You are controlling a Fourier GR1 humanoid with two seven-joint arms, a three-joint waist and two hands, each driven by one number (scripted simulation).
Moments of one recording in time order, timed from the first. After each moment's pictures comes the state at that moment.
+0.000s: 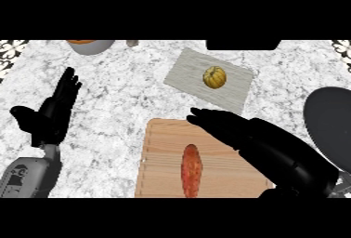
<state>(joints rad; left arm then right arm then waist) -0.23 0.31 -0.03 -1.44 0.15 0.17 0.04 -0.45 -0.39 0.41 -2.08 0.03 0.51 0.66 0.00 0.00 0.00</state>
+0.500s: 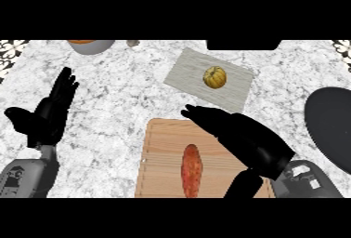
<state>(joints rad) -0.22 0.30 0.00 -1.45 0.13 0.14 0.05 -0.43 -0.29 0.44 -1.92 0.23 0.55 0.61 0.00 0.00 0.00</state>
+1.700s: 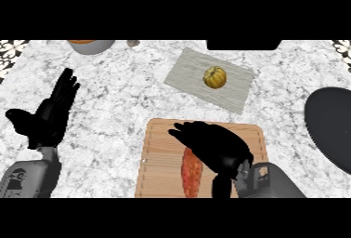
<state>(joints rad) -0.21 0.24 0.05 -1.48 0.07 0.09 0.07 -0.41 -0.16 0.55 -1.76 0.55 0.74 0.54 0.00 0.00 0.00</state>
